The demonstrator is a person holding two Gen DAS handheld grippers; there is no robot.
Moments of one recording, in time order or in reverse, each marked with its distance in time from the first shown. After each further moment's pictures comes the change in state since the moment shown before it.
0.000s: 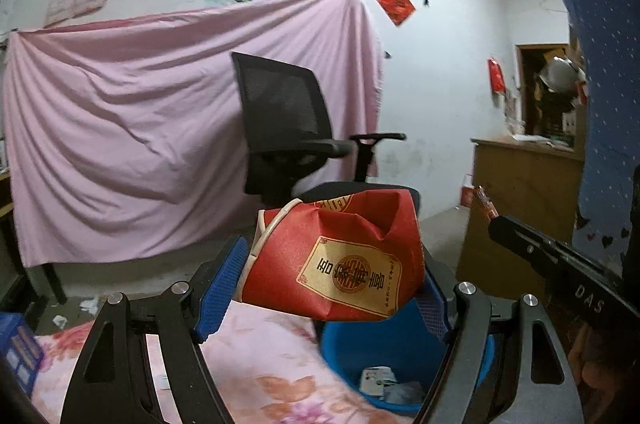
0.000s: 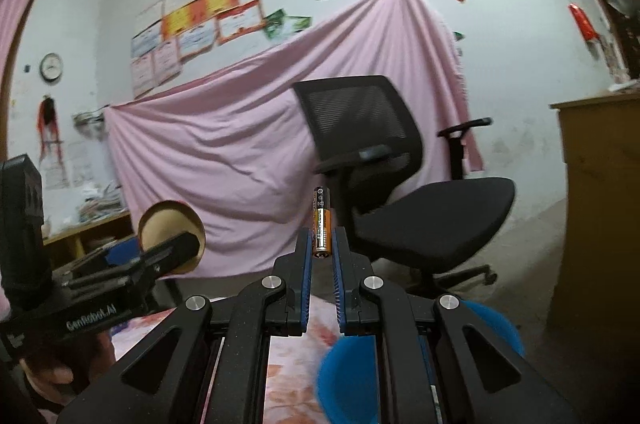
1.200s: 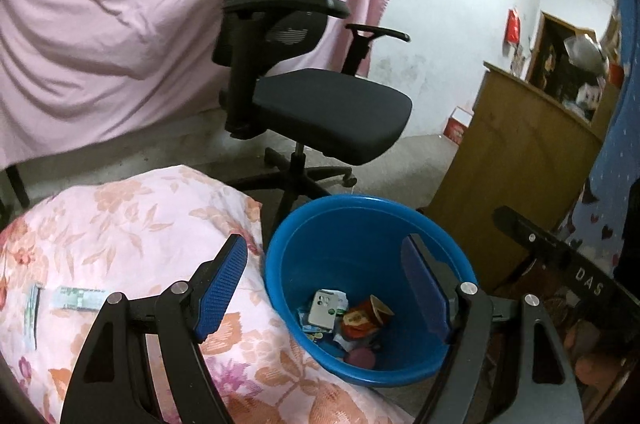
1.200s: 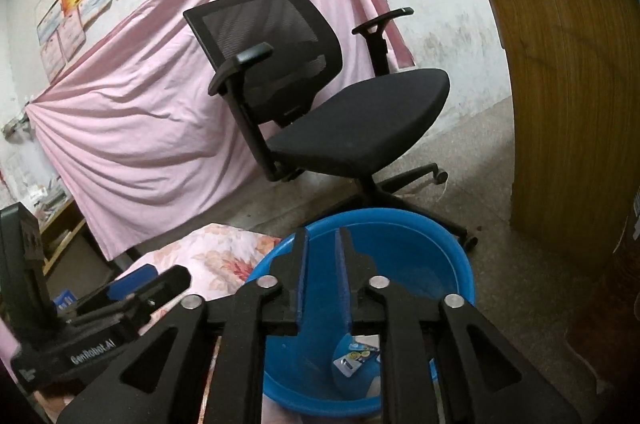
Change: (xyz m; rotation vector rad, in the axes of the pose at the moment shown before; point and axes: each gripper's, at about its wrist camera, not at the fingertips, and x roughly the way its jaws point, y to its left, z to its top) left arm 0.092 -0.005 -0.052 -0.196 0.384 -0.068; right arm 0.036 -0.080 -0.034 0.175 0.311 -0.180
